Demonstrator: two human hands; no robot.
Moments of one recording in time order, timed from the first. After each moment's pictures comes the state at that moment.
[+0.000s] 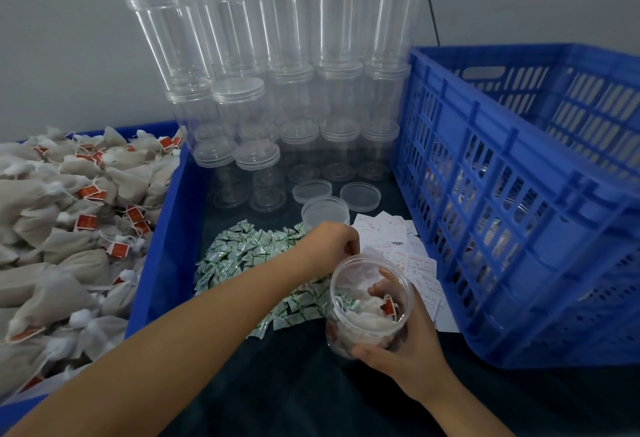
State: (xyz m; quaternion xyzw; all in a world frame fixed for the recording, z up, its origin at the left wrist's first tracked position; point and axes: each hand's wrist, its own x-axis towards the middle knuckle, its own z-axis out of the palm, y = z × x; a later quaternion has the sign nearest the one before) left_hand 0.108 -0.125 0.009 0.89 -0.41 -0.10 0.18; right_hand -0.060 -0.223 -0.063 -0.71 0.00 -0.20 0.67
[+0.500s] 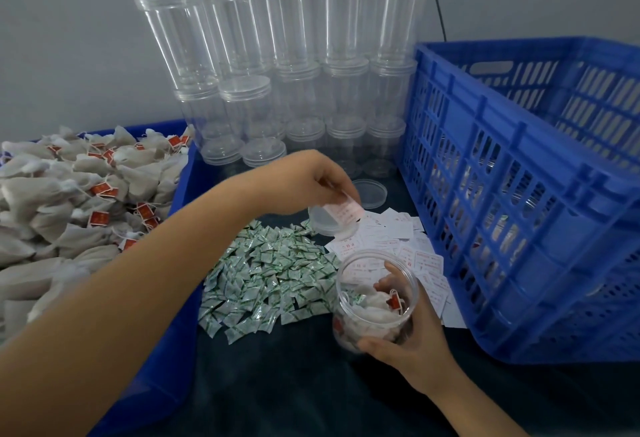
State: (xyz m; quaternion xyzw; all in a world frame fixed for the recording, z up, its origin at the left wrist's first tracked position) left_hand 0.096 -0.079 0.134 0.86 -0.42 -0.13 0.24; right_hand -0.059 -0.223 -0.064 -0.71 -0.02 -0.18 0.68
